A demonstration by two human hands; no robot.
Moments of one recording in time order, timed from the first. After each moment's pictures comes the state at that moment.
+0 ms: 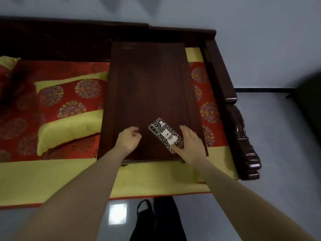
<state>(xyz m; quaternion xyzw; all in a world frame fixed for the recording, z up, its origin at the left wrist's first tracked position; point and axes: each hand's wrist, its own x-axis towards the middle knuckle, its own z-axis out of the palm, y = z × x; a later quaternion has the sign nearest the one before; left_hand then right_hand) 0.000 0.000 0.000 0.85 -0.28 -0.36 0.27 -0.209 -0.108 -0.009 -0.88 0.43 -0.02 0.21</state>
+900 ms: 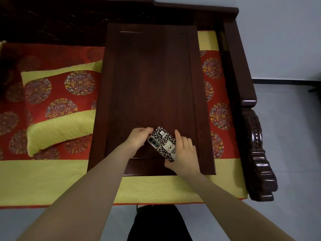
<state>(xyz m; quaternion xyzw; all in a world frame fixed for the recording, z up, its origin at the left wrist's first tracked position) 0.013 -0.096 -0.038 0.77 -0.08 -0.52 0.36 -0.167 -0.141 -0.063 -0.88 0.40 0.01 0.24</state>
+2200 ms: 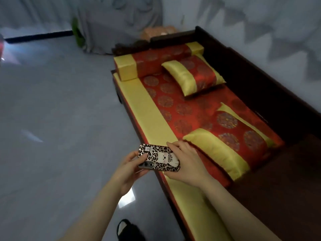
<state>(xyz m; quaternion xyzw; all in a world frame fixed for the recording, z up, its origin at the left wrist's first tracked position) 0.031 0.419 0.070 0.50 0.27 -0.17 0.81 0.079 0.210 0.093 -0.93 -0.28 0.08 0.22</state>
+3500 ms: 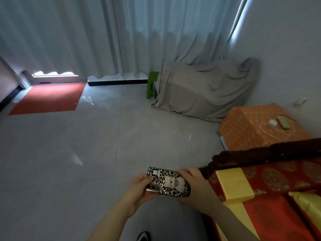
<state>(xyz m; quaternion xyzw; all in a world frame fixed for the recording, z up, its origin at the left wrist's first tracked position) 0.584 1.115 0.074 0.48 0.36 -0.04 0.80 0.686 0.923 0.100 -0.87 -0.40 0.12 0.25</state>
